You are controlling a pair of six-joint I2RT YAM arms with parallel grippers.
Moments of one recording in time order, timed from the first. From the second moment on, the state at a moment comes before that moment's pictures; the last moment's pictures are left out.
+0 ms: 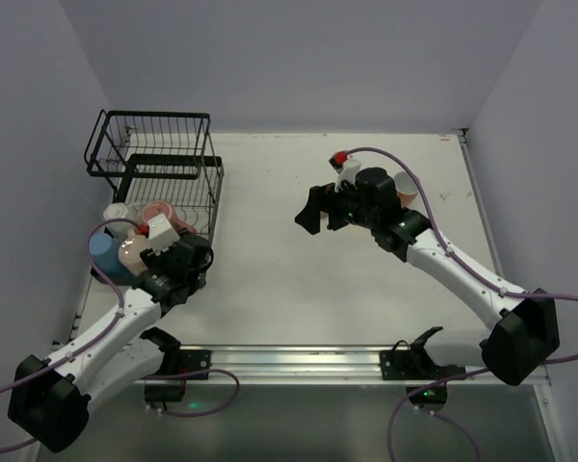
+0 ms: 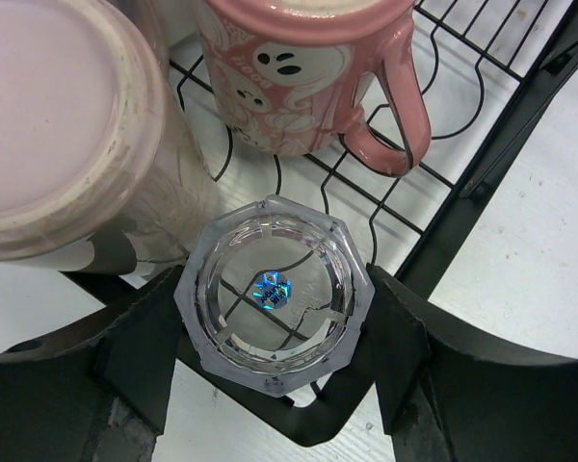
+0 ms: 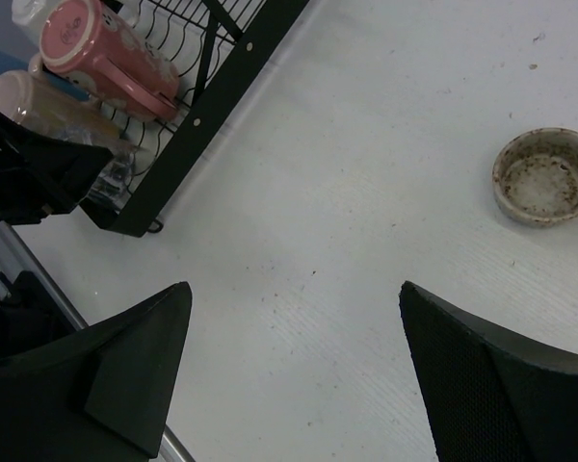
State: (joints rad) left arm -0.50 0.87 0.51 -0.51 -0.83 -0.83; right arm 0.60 1.28 1.05 -0.21 -0.23 0.33
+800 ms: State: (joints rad) left arm -0.50 0.49 0.58 -0.40 -0.33 -0.75; right arm 0.63 1.01 0.73 0.18 -0.38 0.62
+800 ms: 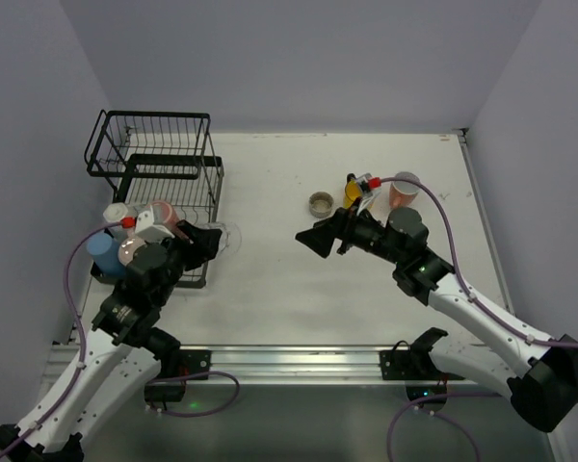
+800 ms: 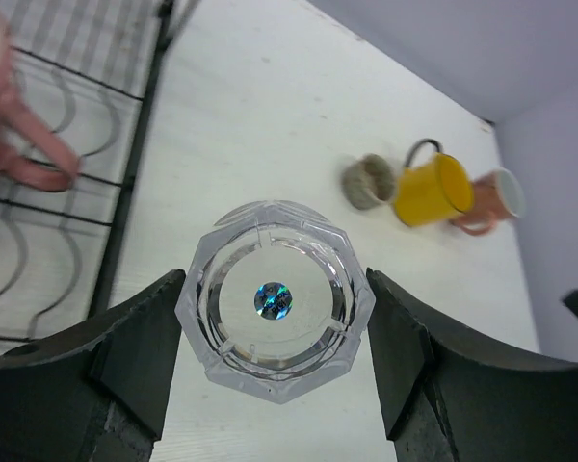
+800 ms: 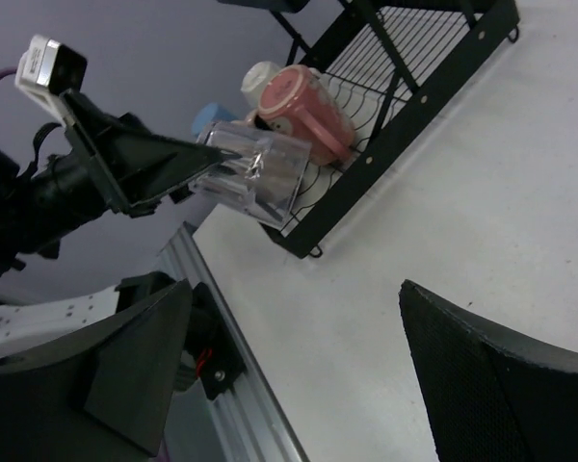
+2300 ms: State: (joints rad) left arm -0.68 0.88 0.40 0.64 0.26 -1.03; right arm 0.74 0.86 0.64 0.34 -0.29 0.77
